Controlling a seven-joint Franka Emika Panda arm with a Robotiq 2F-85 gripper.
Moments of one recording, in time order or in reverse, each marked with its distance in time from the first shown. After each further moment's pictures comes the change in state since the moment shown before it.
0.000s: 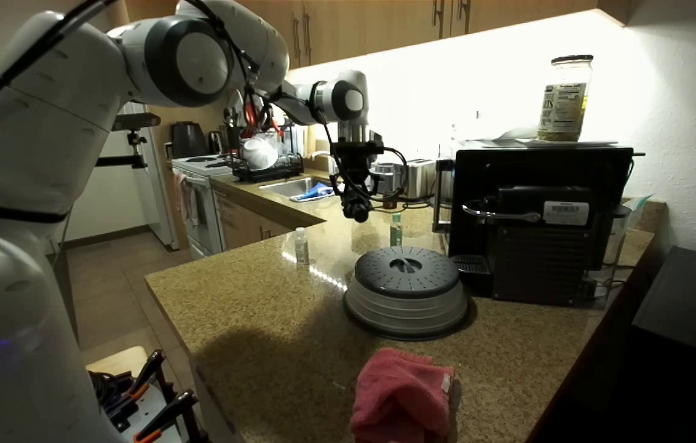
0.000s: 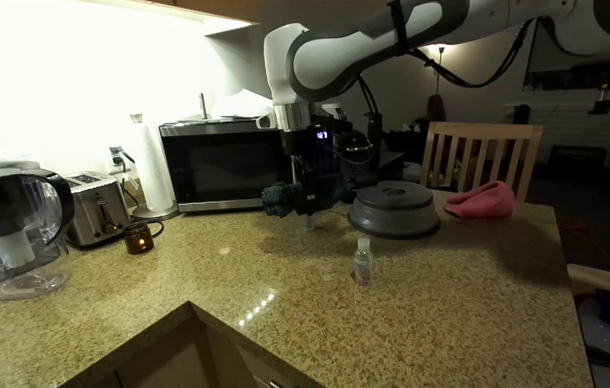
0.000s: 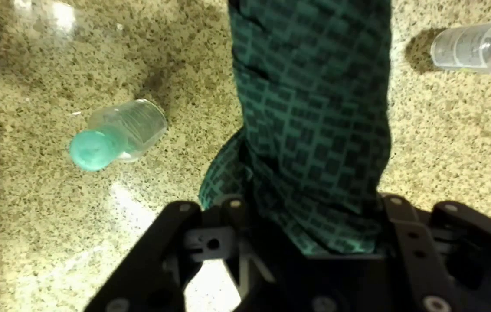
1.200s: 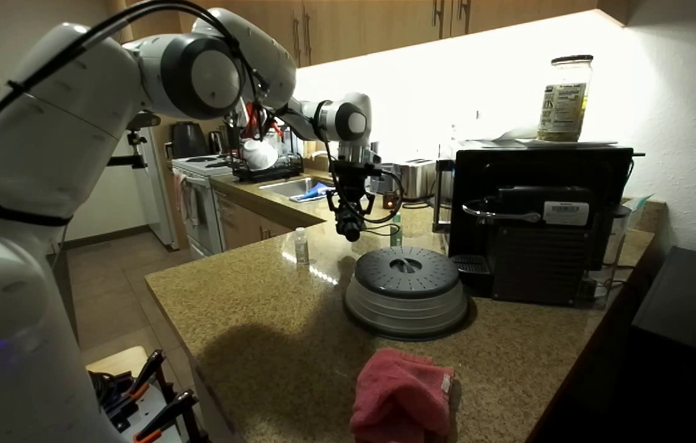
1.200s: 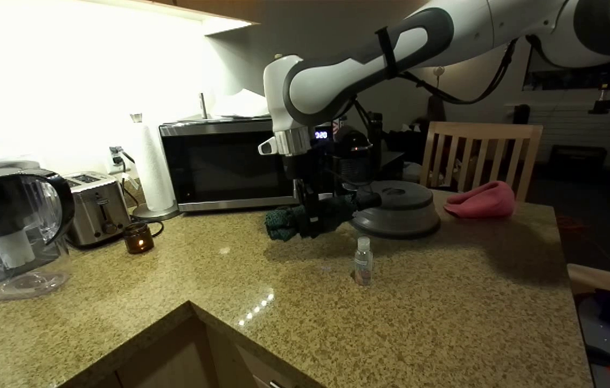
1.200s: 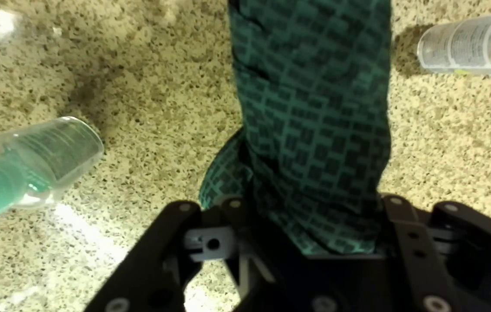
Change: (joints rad) arm -0.016 0.063 0.022 -0.016 0.053 0.001 -0.003
